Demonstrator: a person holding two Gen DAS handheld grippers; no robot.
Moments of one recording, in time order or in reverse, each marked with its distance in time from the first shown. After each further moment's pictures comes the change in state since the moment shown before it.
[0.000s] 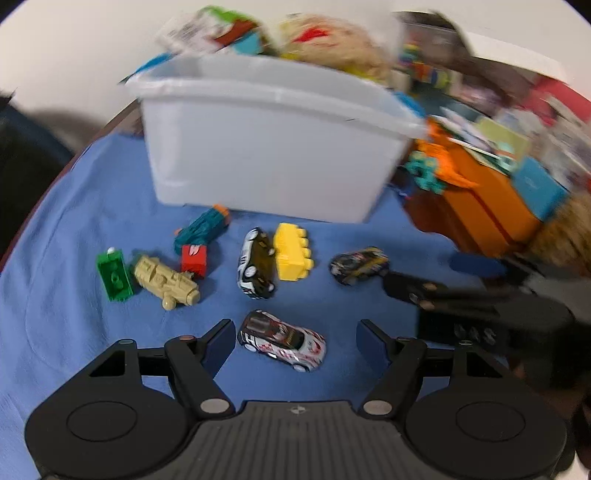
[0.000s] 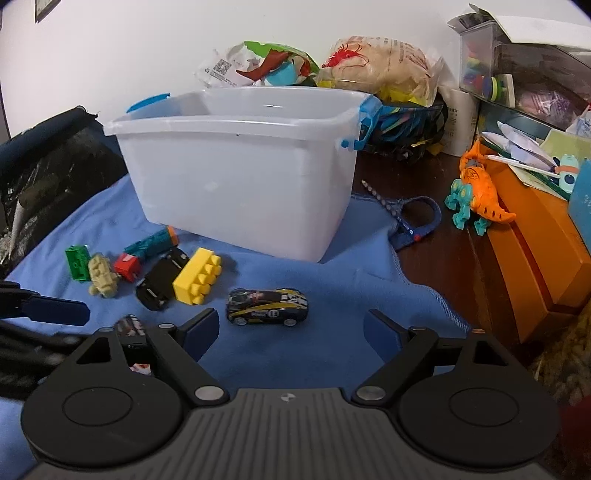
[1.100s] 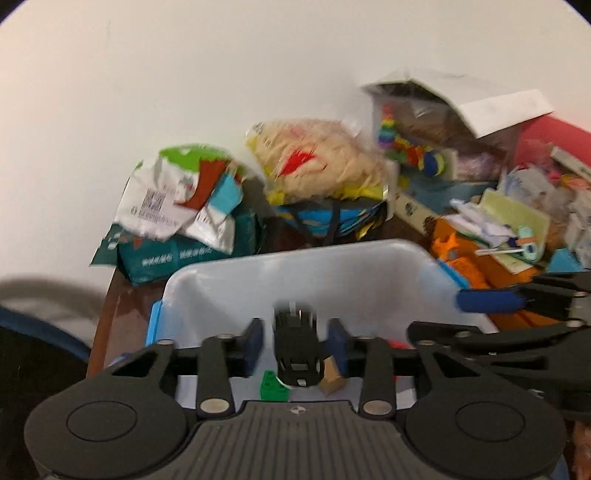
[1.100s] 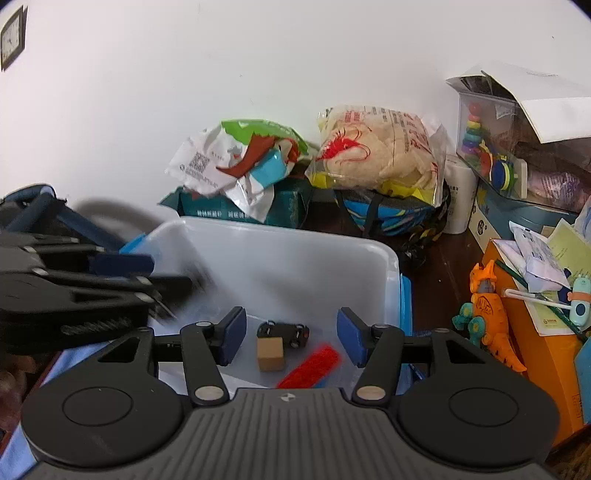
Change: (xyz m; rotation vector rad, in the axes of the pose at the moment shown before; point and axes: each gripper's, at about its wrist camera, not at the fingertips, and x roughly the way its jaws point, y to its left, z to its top) left arm 0.003 0.017 0.177 0.317 -0.220 -0.023; right arm 0.018 0.026 0.146 0.088 -0.117 -0.066
